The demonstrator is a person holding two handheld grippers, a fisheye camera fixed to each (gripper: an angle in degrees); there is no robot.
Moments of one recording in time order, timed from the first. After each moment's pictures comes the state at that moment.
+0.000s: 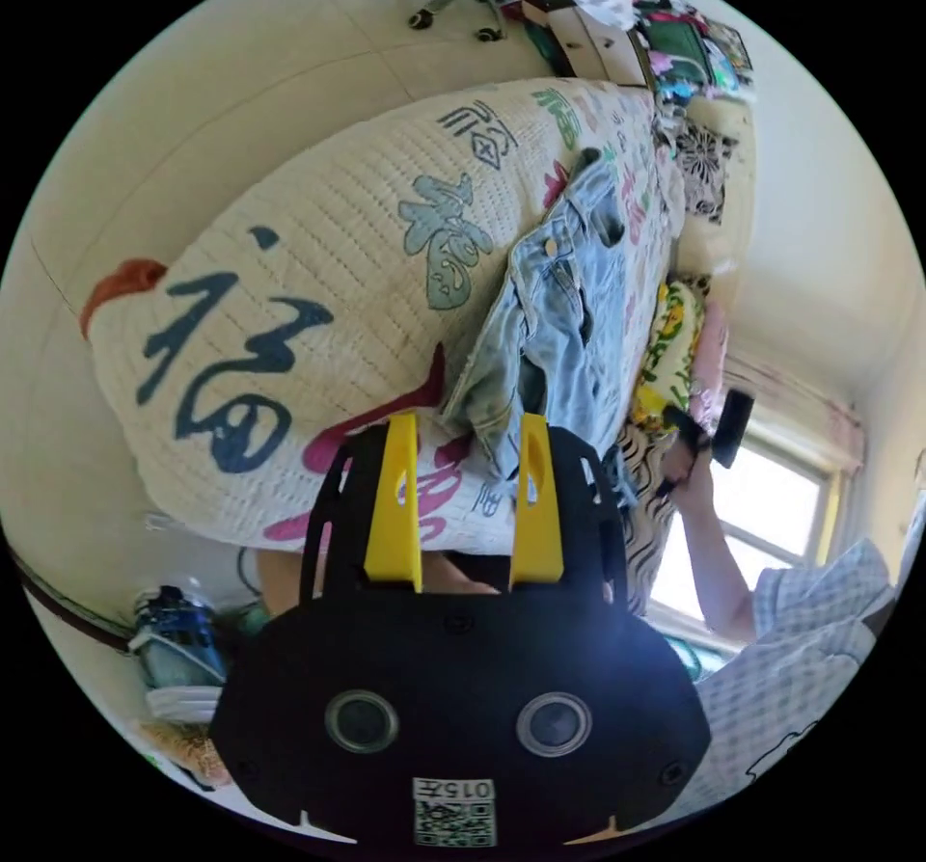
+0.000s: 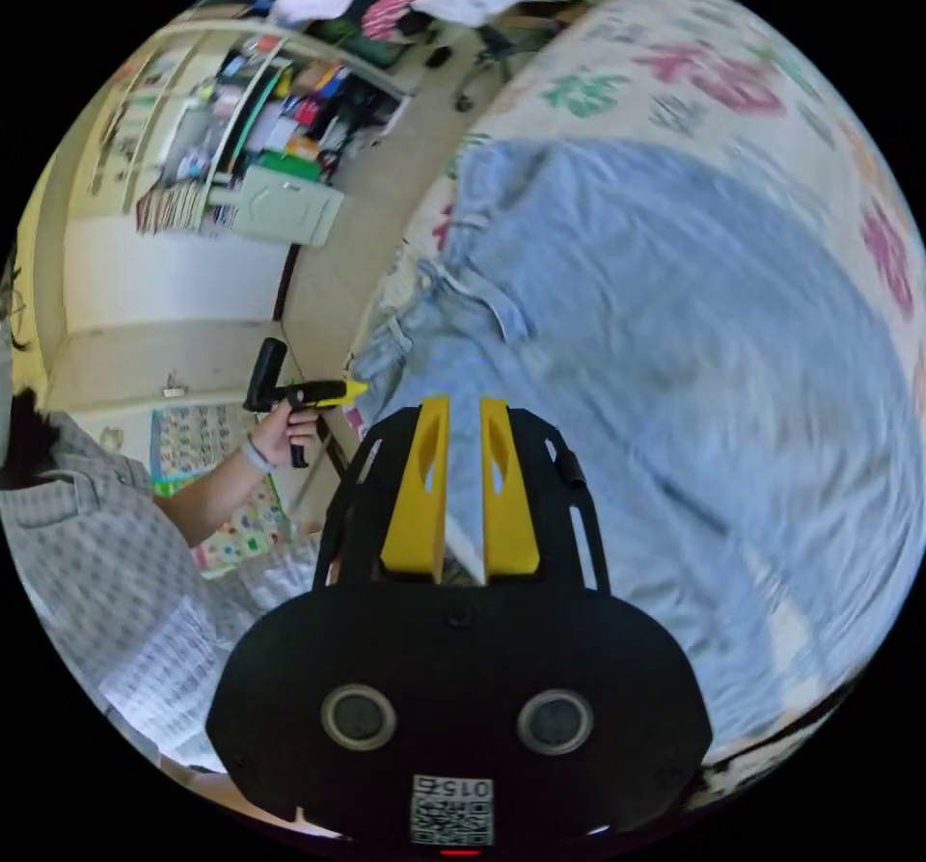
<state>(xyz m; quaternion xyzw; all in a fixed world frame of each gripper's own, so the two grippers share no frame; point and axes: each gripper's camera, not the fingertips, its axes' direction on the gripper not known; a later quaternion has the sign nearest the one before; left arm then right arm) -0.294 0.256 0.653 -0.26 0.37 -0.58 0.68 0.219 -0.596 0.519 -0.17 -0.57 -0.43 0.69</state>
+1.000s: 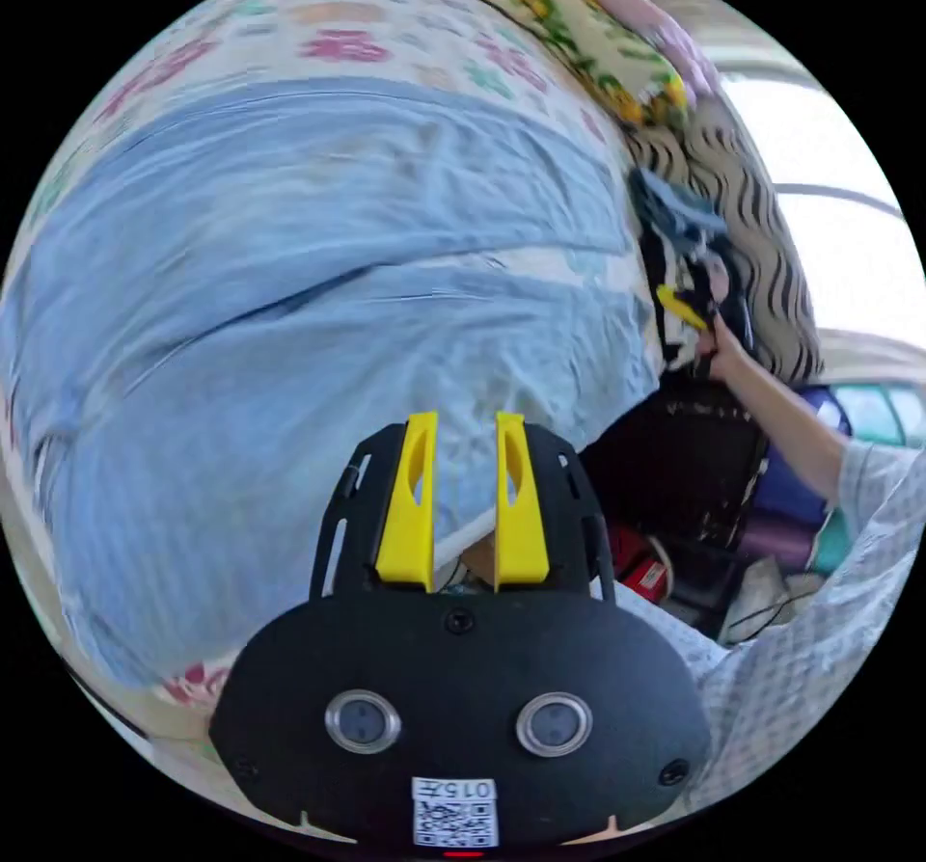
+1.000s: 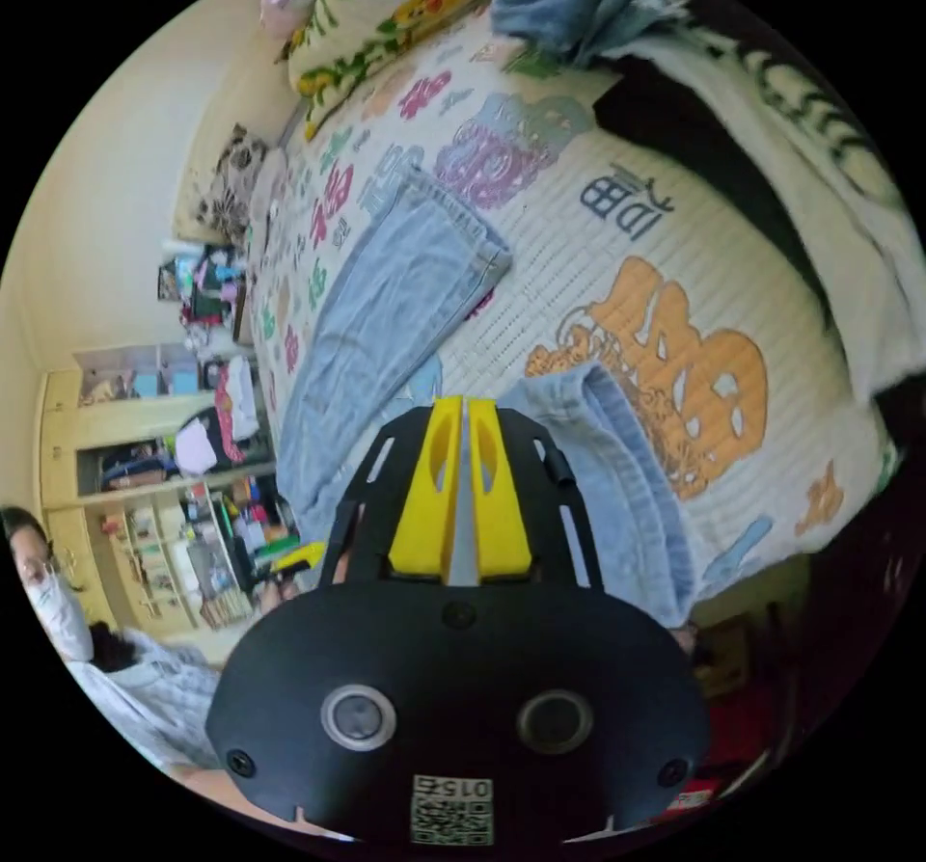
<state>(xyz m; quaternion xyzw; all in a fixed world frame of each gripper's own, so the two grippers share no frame) 0.166 -0.049 0.750 -0.35 0.41 -0.09 0.84 0.823 -0.558 0.734 -0.18 -0.59 0.20 0.76</state>
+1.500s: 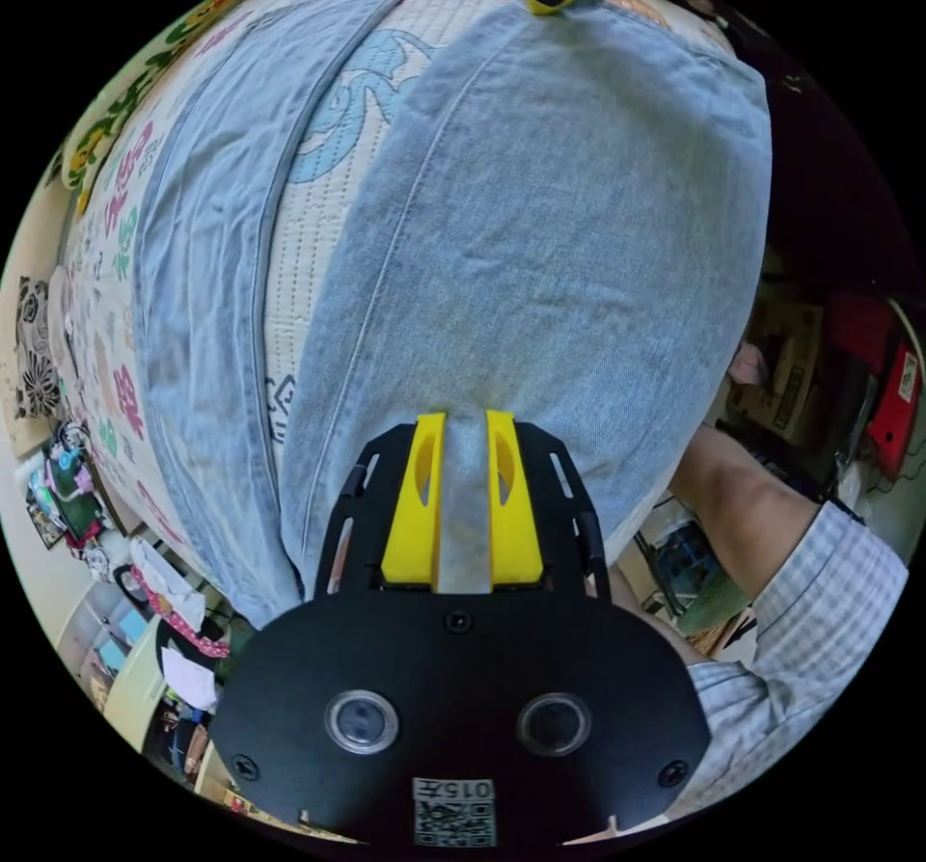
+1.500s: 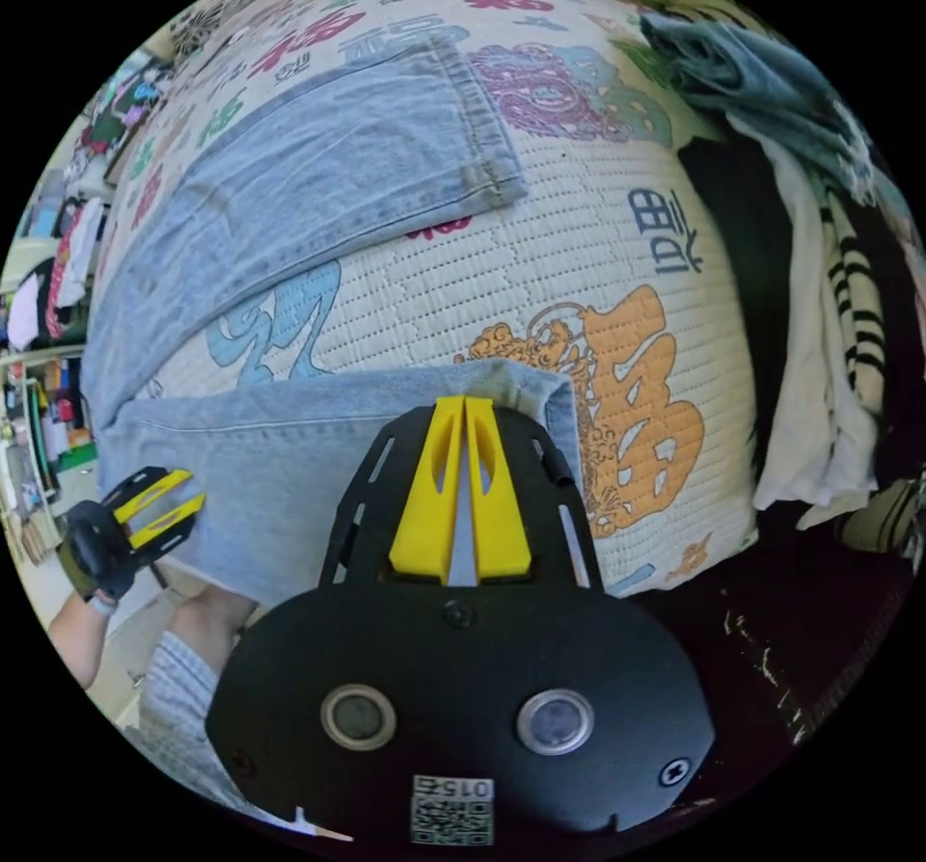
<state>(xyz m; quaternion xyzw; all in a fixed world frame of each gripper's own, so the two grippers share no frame) 0.472 -0.067 0.764 -0.37 0.16 0.43 0.81 0.784 -0.551 0.647 -0.21 -0.37 -0.03 0.90</state>
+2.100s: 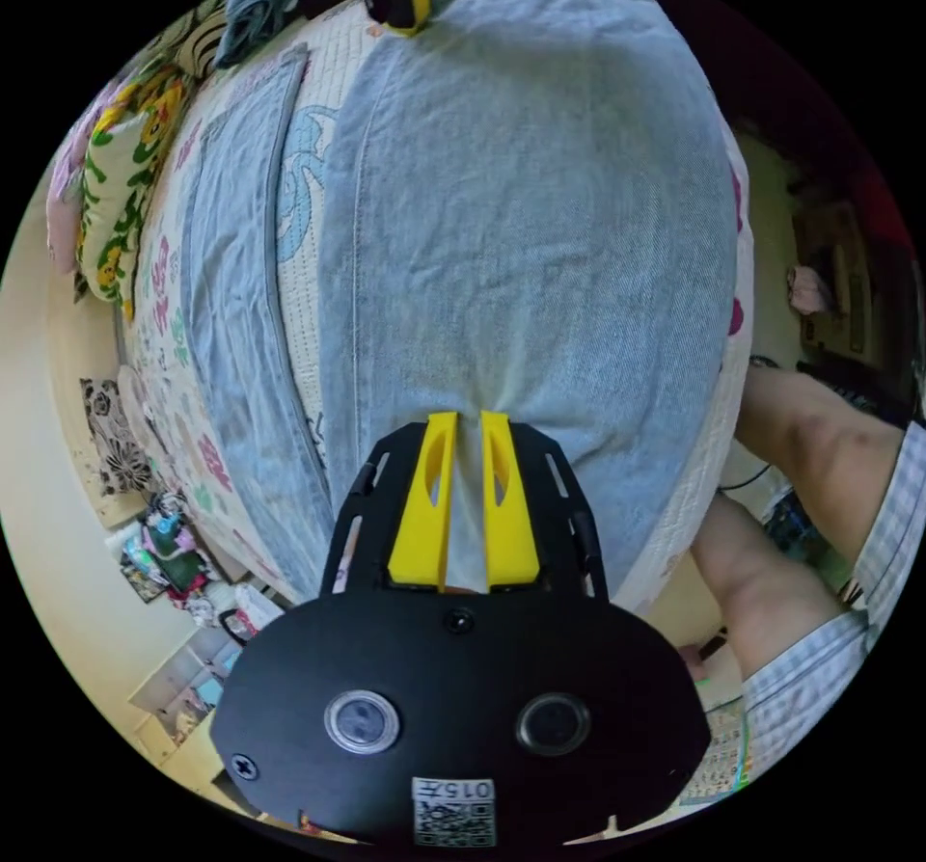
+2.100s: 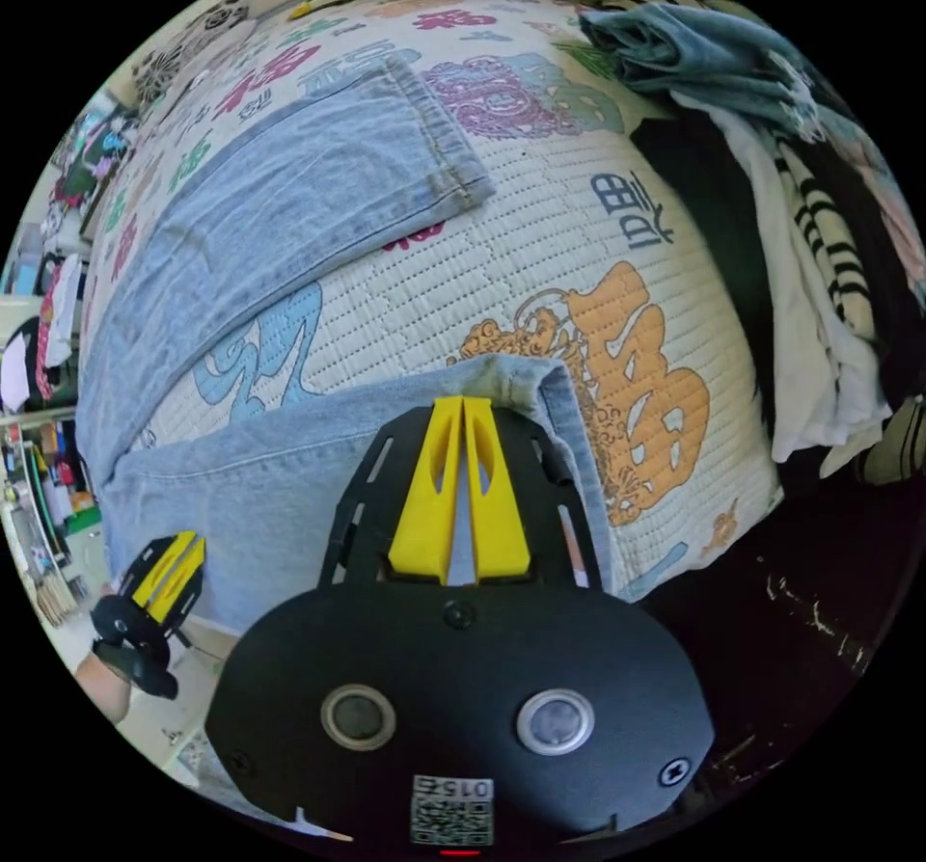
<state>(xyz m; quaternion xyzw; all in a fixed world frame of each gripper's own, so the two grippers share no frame) 0.521 -0.015 0.736 -0.25 0.08 0.55 0.79 0.833 -0.512 0.578 -0.20 -0.35 0.05 0.92</state>
